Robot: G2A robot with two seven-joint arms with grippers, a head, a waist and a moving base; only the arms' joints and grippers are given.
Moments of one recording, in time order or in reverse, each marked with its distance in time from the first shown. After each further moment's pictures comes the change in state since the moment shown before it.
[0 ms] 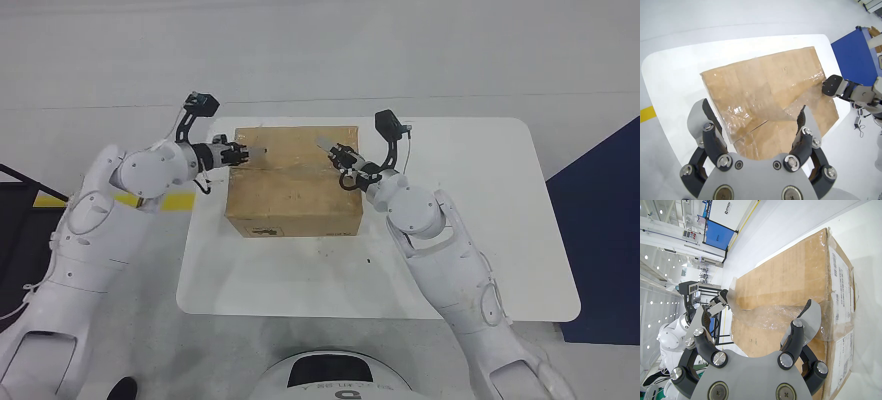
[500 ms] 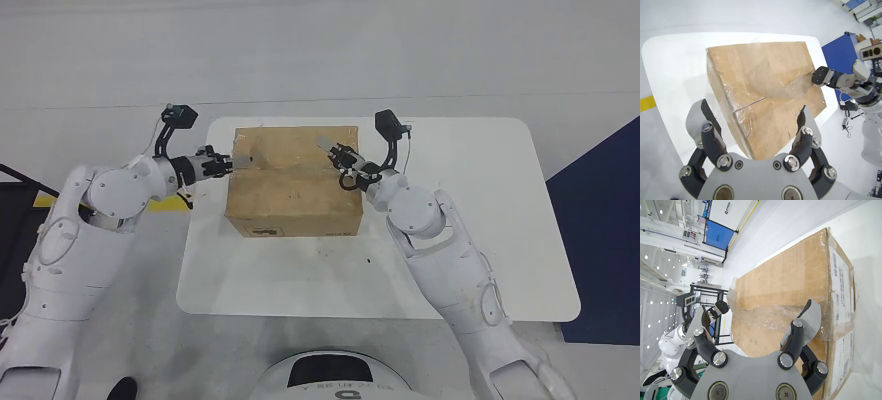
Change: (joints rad) left arm 0.154 0.034 -0.157 -0.148 -0.046 0.019 -0.006; right arm 0.000 0.000 0.000 0.000 0.000 0.000 0.000
